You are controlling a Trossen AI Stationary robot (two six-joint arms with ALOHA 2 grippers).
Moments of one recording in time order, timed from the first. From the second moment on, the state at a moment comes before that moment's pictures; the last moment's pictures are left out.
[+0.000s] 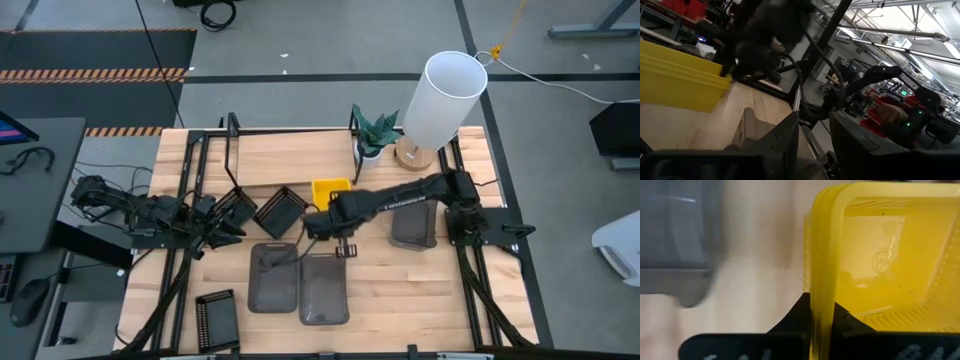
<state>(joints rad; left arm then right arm) -0.32 0.18 0.04 0.28 -0.04 -0.53 0.15 2.06 1.84 -1.26 0.20 0.07</state>
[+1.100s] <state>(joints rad) -0.32 0.18 0.04 0.28 -0.04 -0.53 -0.25 2.06 1.76 -1.09 0.25 -0.29</state>
